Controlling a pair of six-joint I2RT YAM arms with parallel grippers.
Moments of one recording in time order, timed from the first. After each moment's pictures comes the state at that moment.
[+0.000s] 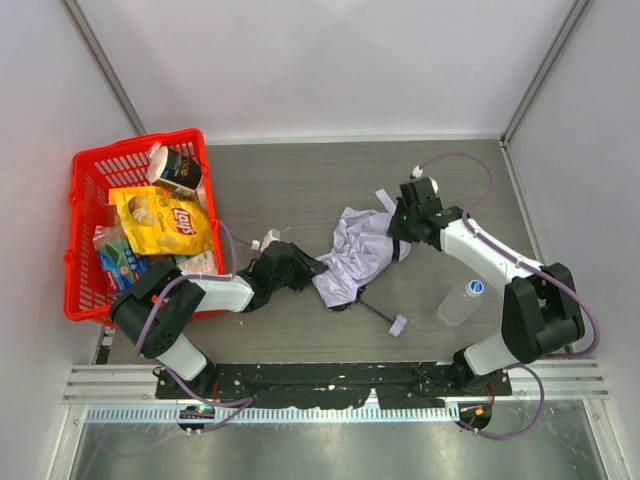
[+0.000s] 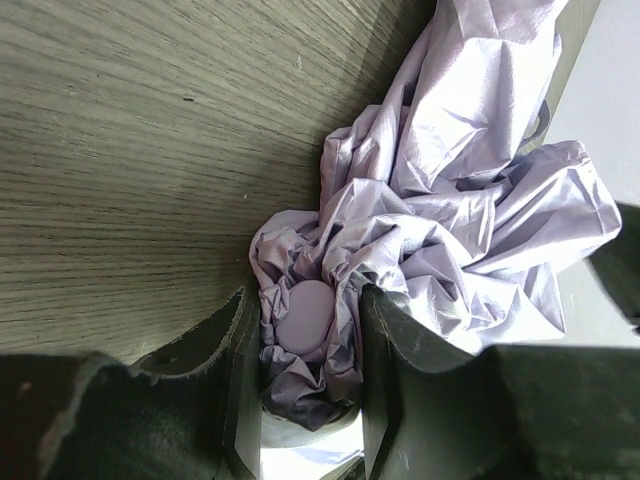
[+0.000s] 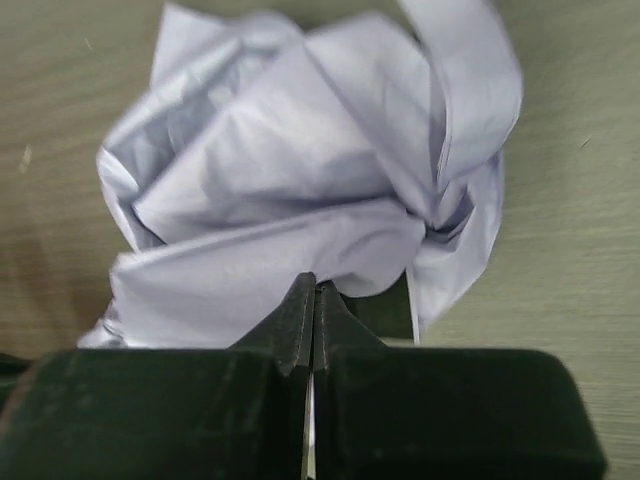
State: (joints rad) left arm -0.70 1.58 0.55 0.41 -0.03 -1.34; right arm 0.38 1.48 0.98 -0.39 0.04 0.62
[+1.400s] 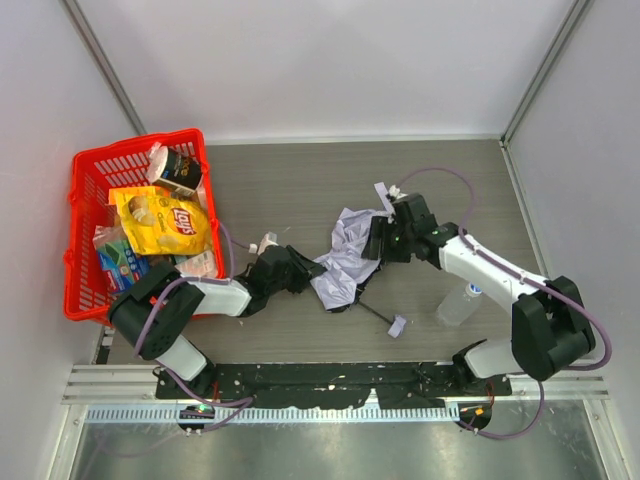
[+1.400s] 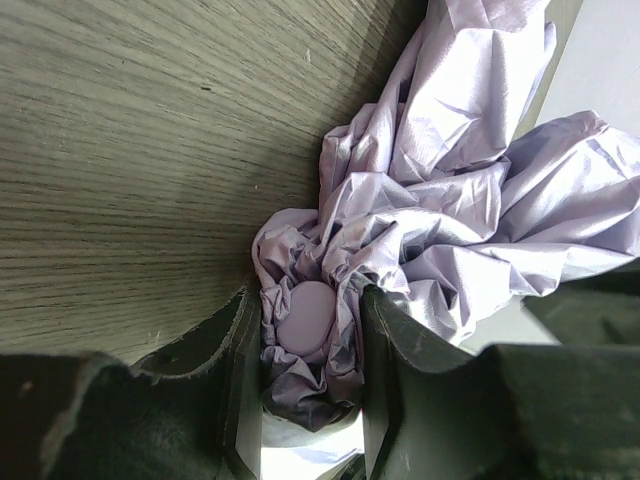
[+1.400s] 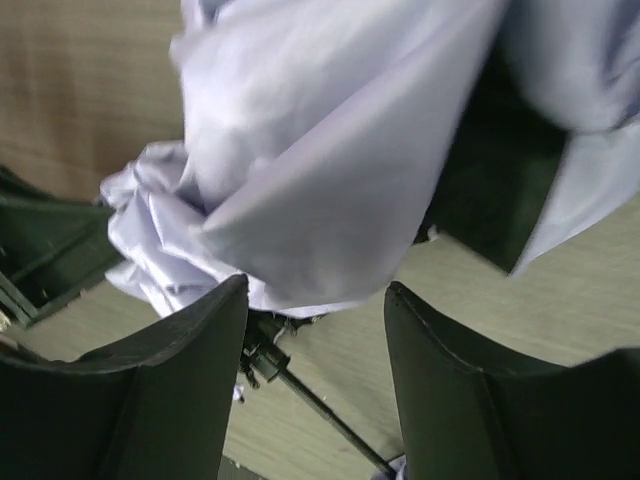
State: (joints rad) left arm -0.70 1.57 0.48 0.51 -0.03 -1.36; right arm 0.43 1.39 0.92 -0.38 -0.16 0.50
